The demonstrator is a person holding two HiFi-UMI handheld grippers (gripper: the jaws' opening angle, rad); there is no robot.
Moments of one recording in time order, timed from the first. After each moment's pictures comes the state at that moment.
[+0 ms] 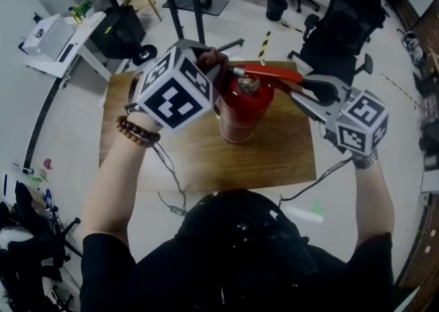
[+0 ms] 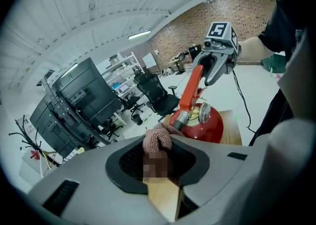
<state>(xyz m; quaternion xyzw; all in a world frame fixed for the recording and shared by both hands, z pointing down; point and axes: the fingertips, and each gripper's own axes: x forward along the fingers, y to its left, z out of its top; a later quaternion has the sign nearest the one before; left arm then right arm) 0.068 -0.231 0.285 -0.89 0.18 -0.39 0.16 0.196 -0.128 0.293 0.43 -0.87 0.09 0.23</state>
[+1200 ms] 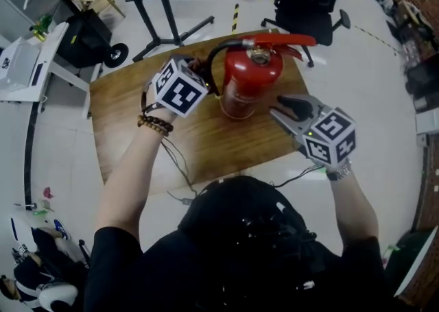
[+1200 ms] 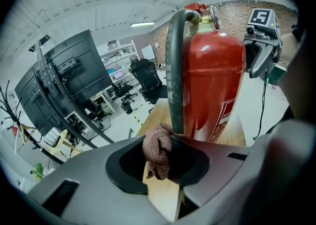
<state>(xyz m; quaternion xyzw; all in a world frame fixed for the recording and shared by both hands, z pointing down) 0.043 -0.276 0.438 -0.89 0.15 -0.41 0.09 0.125 -0.084 0.398 0.54 -0.78 0.21 0.23</state>
